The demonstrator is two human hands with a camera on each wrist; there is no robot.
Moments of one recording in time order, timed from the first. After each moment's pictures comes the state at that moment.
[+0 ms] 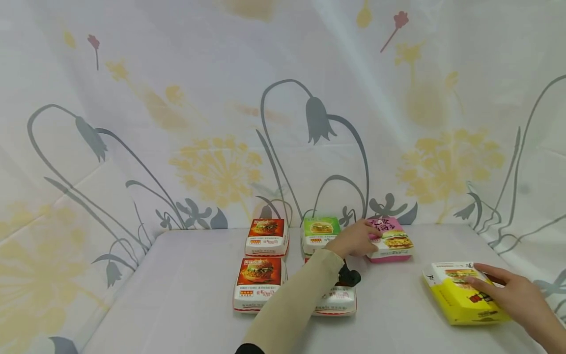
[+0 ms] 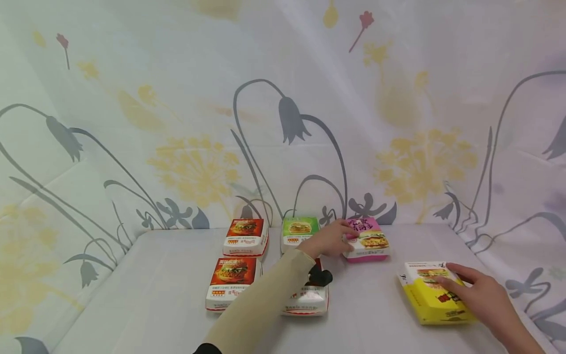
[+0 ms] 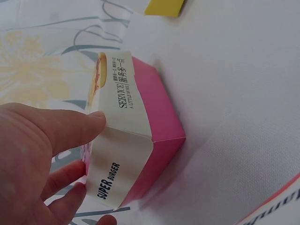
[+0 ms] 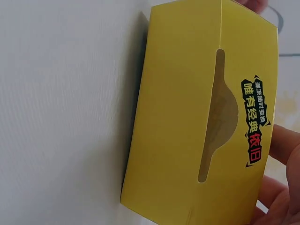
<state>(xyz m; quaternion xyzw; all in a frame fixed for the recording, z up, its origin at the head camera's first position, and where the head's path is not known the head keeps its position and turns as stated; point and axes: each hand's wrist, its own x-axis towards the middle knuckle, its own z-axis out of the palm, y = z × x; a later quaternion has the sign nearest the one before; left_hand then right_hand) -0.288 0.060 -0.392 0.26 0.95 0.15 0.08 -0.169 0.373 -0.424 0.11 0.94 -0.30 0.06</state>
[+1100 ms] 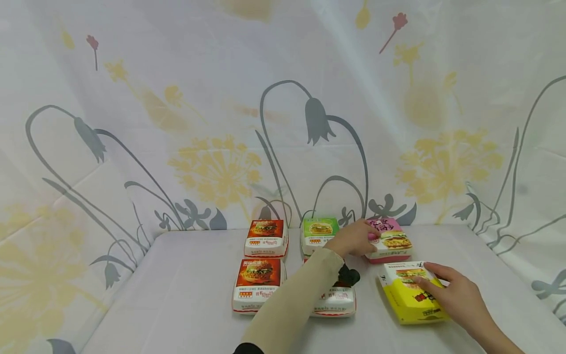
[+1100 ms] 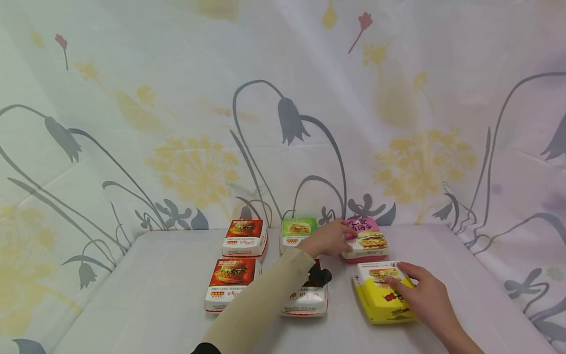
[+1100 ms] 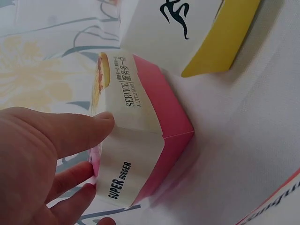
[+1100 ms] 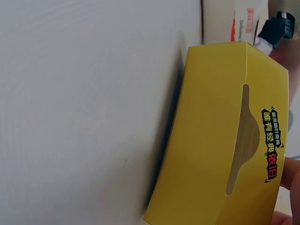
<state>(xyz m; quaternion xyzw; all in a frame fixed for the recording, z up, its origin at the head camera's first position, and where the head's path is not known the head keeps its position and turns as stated) -0.288 0.060 -0.388 0.27 0.95 0.13 0.06 -0.166 0.275 -0.422 0.05 0.95 -0.30 0.01</state>
